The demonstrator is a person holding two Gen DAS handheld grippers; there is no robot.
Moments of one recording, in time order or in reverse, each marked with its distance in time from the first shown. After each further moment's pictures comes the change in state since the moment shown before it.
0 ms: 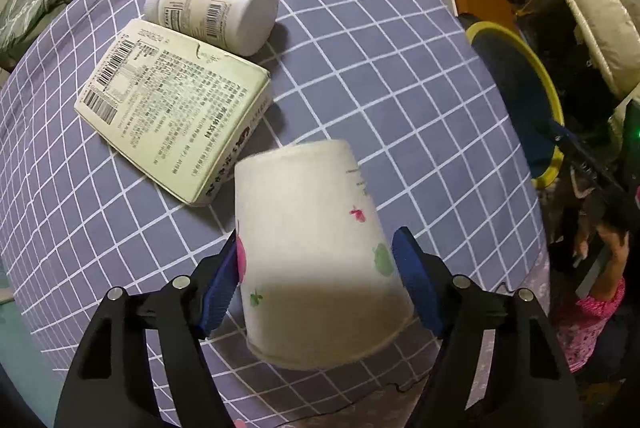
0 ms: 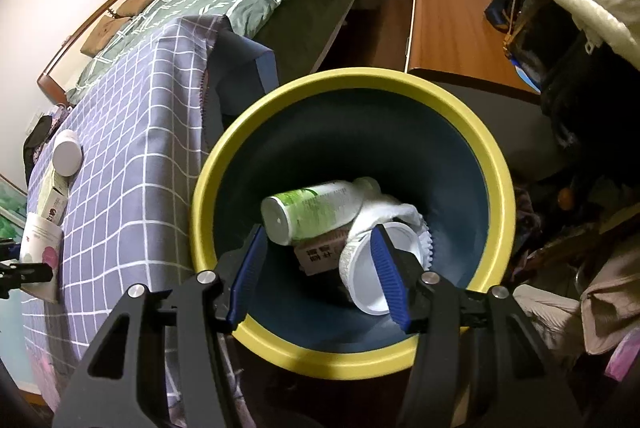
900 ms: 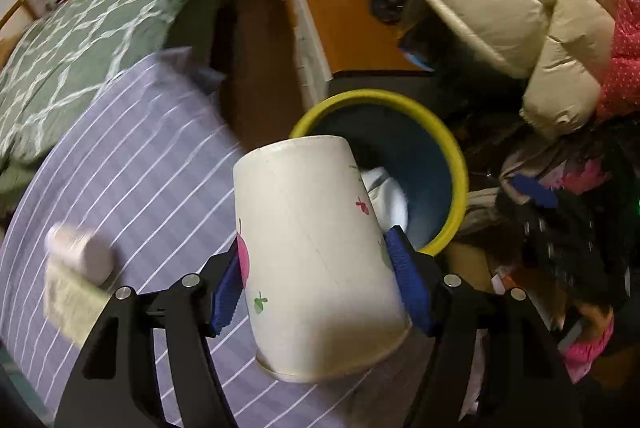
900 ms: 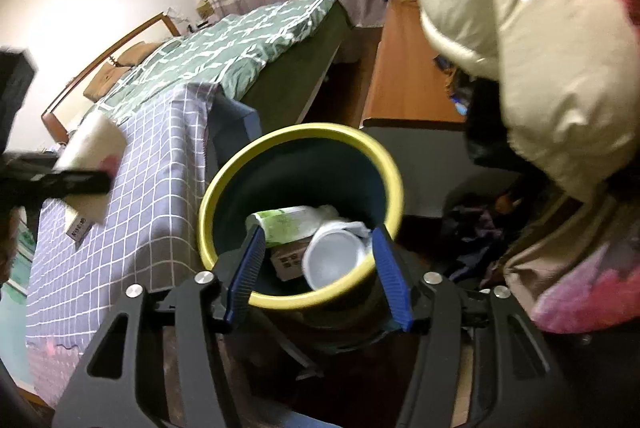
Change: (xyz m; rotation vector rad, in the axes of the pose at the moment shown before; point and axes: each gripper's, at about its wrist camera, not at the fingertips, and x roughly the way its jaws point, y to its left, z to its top) left arm -0.051 -0.193 0.074 0.369 -0.251 -0.092; right arm -0.111 -0.038 -0.044 0.036 -0.226 -0.032
